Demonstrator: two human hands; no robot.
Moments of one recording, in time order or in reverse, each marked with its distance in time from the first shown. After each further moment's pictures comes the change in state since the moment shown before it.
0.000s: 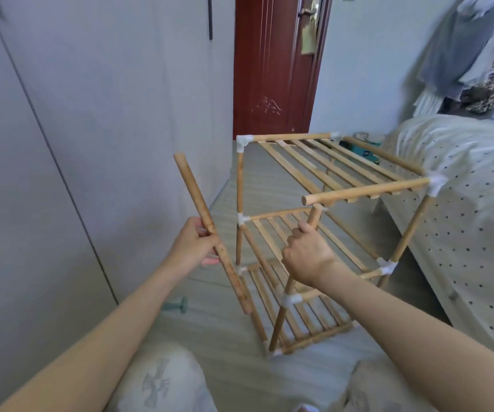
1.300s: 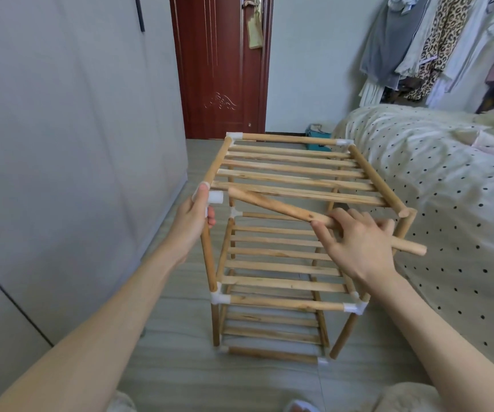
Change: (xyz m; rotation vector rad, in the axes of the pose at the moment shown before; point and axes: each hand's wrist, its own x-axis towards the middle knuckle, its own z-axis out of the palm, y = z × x) left_hand 0.064 0.036 0.087 -0.022 -0.092 0.157; right_hand -0.074 0.076 0.082 0.747 0.570 0.807
